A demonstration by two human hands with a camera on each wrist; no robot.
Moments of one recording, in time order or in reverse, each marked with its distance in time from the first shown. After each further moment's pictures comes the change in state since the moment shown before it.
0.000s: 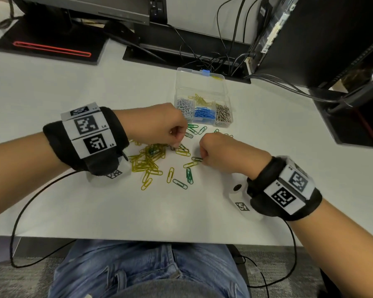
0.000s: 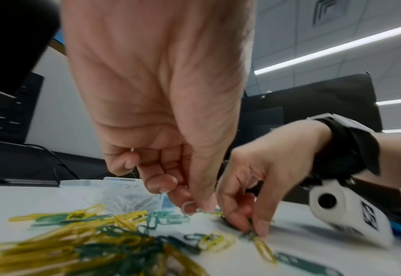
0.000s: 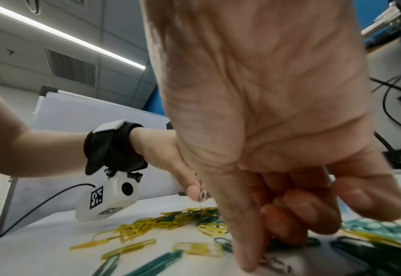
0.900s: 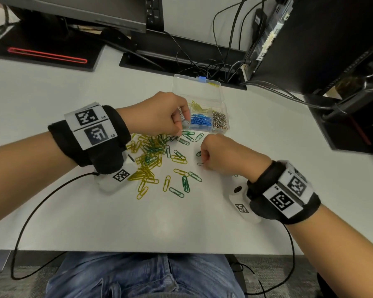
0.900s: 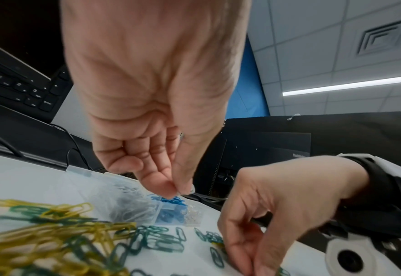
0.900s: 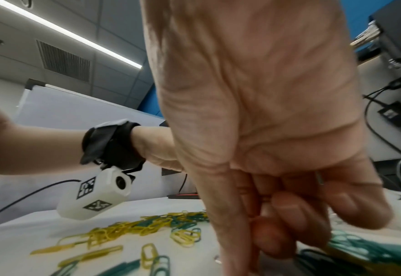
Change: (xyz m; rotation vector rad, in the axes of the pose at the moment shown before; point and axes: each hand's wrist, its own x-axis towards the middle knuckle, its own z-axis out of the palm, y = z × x) left_hand 0.018 -0.003 -0.013 -0.376 0.192 -0.207; right_hand 0.007 0.015 -0.002 0.059 0.047 0.008
